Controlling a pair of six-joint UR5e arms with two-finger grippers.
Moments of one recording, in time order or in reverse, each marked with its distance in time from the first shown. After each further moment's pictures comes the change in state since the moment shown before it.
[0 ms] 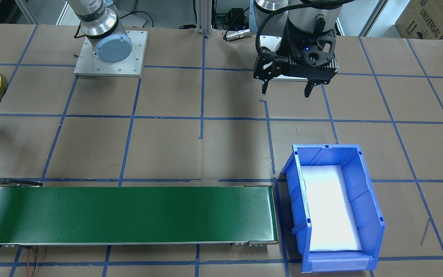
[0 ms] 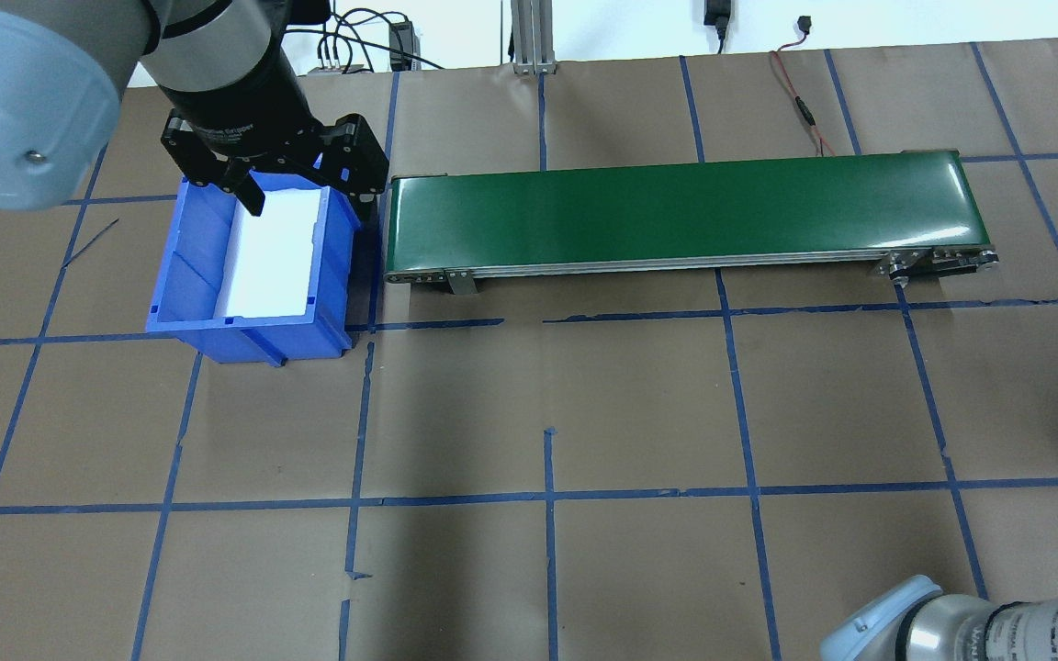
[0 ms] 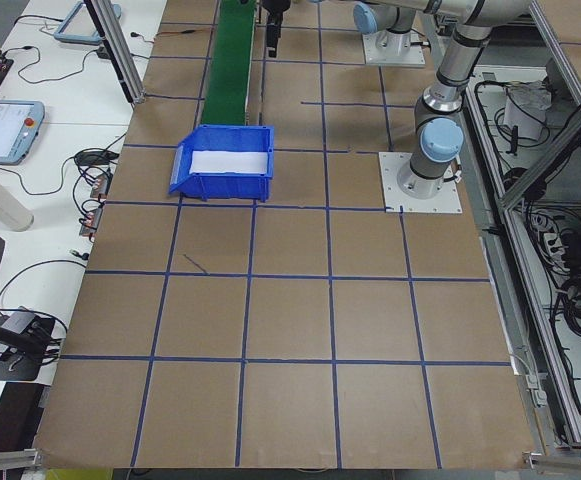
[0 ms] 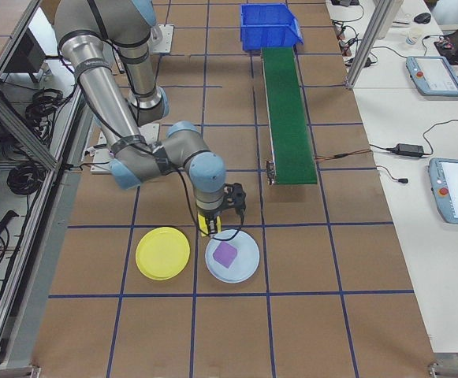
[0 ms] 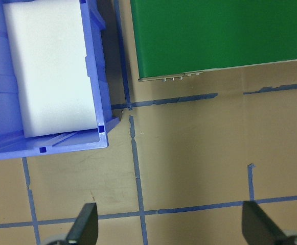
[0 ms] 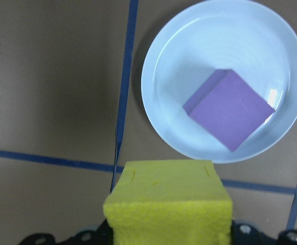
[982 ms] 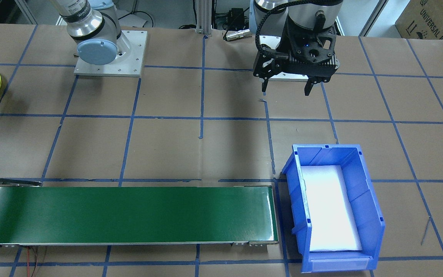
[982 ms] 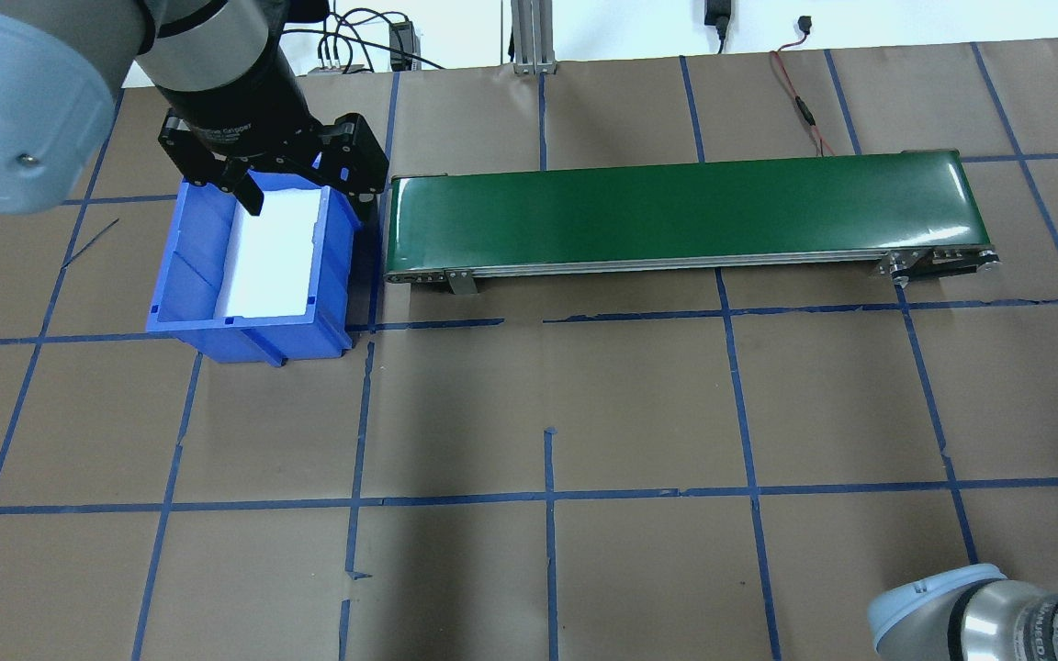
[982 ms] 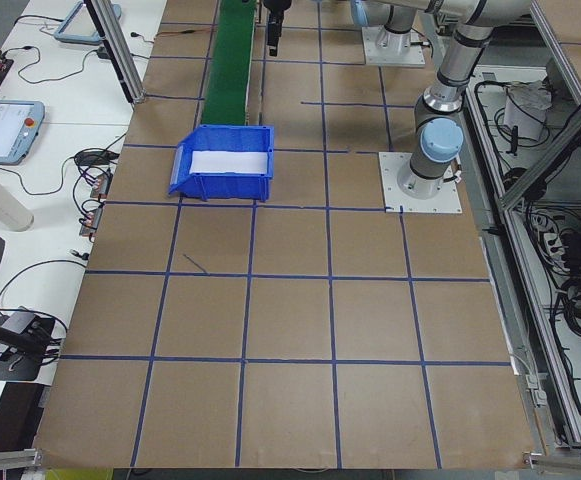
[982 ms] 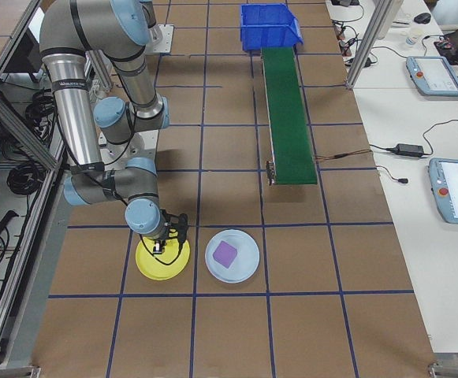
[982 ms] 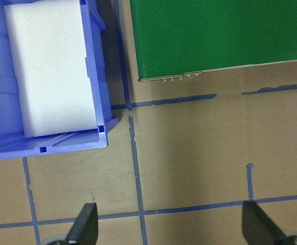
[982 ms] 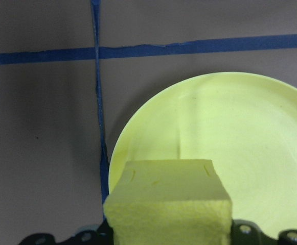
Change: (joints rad) left arm -0.001 0.007 -0.001 -0.001 -0.001 0.000; right arm -0.255 0.017 0.198 -0.114 0.007 -0.120
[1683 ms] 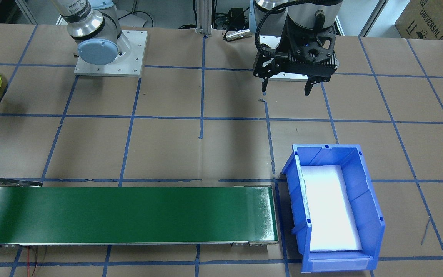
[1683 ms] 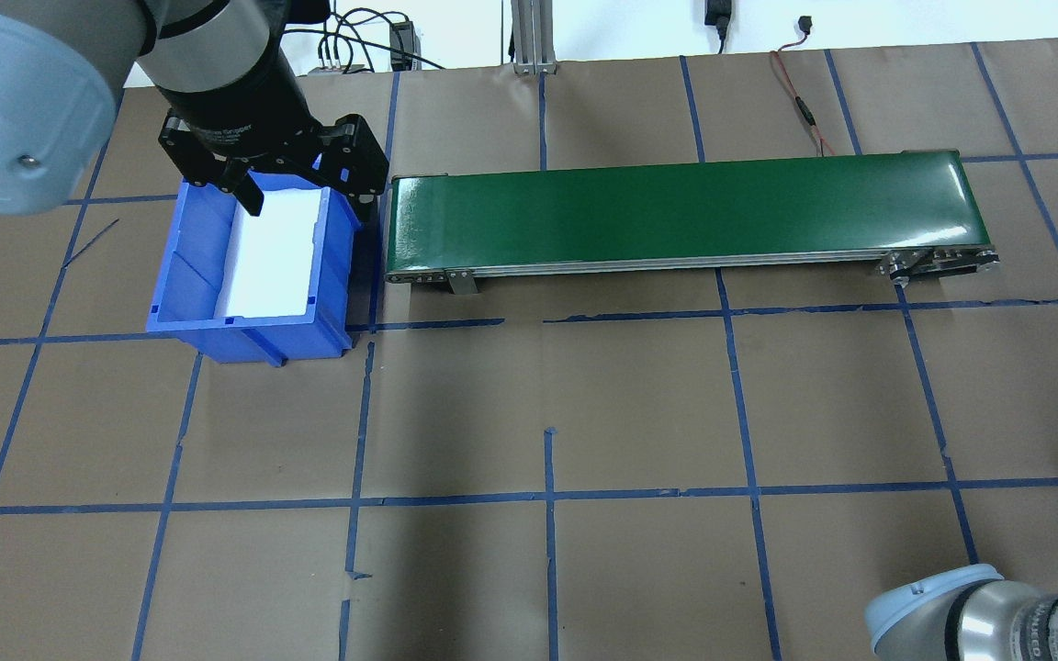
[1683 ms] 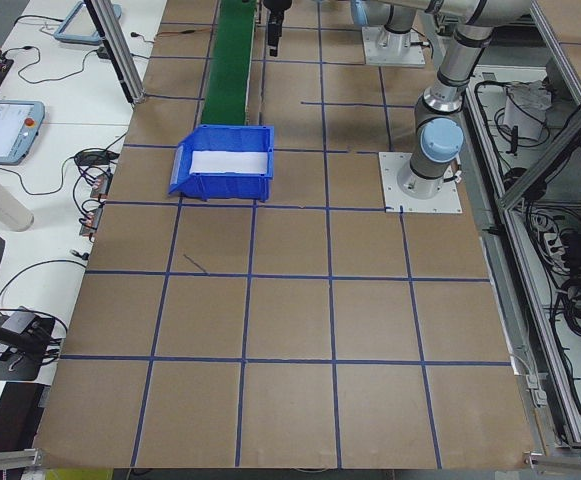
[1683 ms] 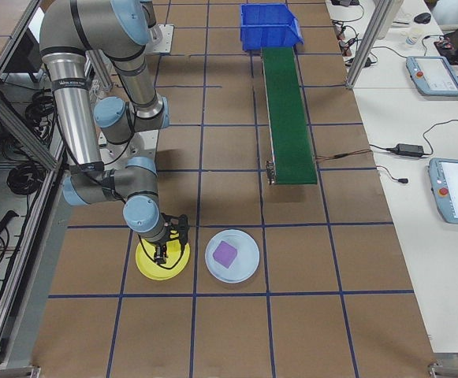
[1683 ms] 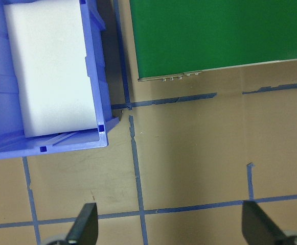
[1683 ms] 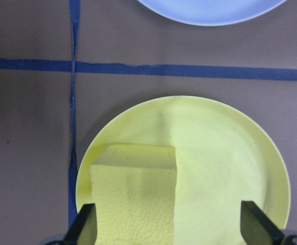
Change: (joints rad) left arm -0.001 0.000 -0.001 0.000 0.002 0.002; right arm 0.041 -0.010 -0.024 -0.086 0.010 -0.044
